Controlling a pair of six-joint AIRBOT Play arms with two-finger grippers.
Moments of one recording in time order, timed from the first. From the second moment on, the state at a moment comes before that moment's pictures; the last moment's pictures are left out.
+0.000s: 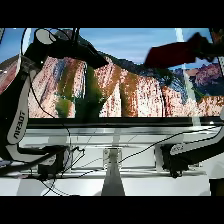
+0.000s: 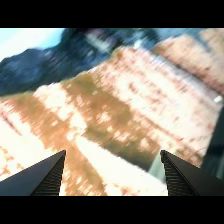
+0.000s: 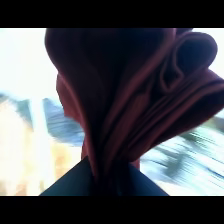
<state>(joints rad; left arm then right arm) -0.25 -1.54 1.54 0.74 -1.14 -0.70 -0.55 -1.68 1.73 -0.95 1.27 1.42</state>
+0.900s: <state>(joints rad) -0.25 -1.42 1.54 1.55 -1.15 -1.32 -1.05 -1.42 1.73 -1.57 1.63 2.09</state>
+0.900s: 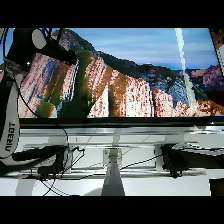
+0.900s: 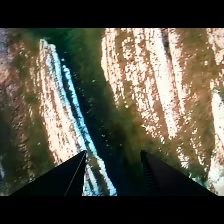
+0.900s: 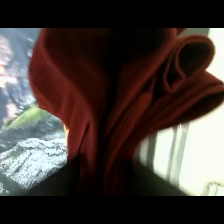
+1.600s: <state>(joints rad) -0.25 -1.42 1.54 1.64 -1.16 -1.38 -1.01 -1.41 1.73 -1.57 1.64 1.92</state>
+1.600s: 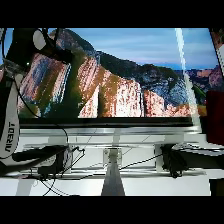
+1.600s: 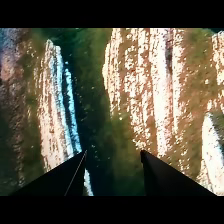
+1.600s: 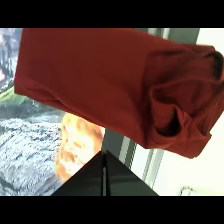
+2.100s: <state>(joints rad) -0.25 -1.42 1.54 1.64 -1.16 -1.38 -0.50 -1.37 1.73 -1.50 1.45 1.74</state>
